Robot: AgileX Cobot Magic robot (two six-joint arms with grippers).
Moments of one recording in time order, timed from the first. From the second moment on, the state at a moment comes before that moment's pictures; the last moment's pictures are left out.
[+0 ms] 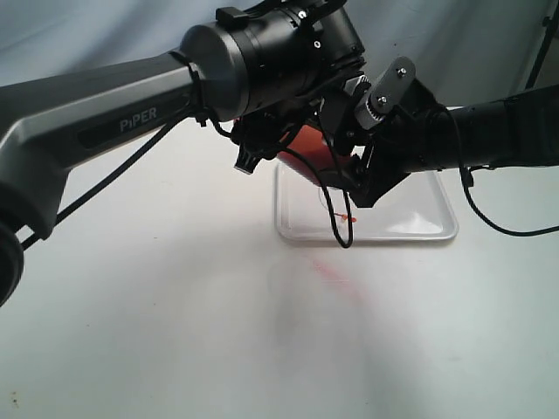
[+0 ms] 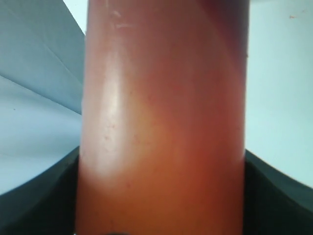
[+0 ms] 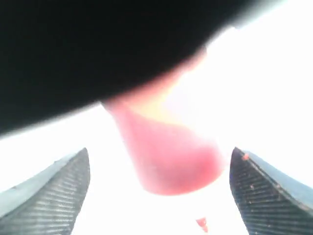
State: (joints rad) left arm -0.80 2.25 -2.04 0.72 1.18 0.91; right arm 0.21 1.85 -1.08 1.51 0.55 -2.13
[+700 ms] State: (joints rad) left arm -0.79 2.25 -2.04 0.72 1.16 0.91; right arm 0.21 1.85 -1.08 1.53 0.48 -2.12
